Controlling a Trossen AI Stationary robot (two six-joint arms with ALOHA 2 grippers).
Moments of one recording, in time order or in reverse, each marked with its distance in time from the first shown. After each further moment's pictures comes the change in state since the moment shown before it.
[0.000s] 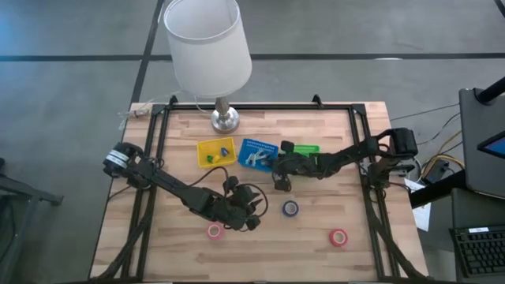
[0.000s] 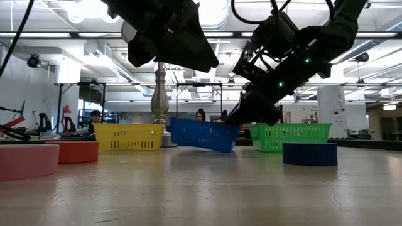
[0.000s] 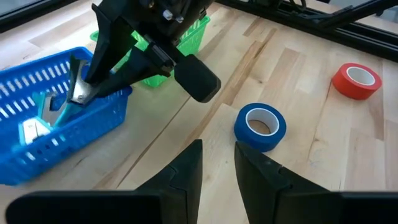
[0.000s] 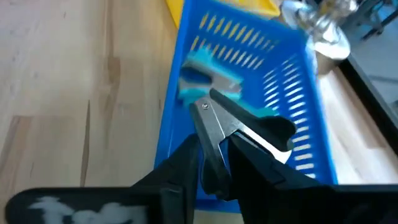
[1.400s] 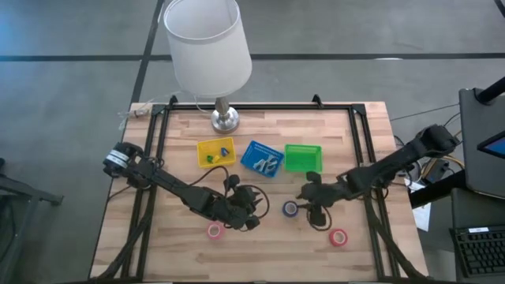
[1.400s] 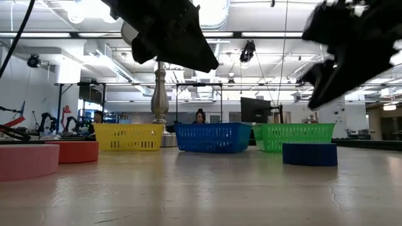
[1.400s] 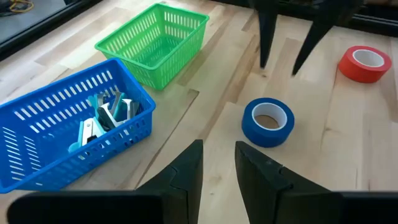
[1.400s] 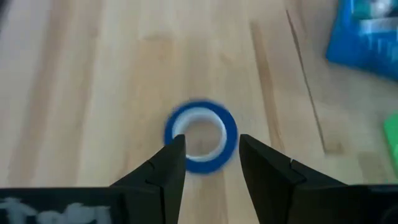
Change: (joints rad) left arm 0.012 0.000 0.000 -0.002 0.000 0.116; right arm 0.428 -0.431 -0.090 -0.573 -0.112 0.595
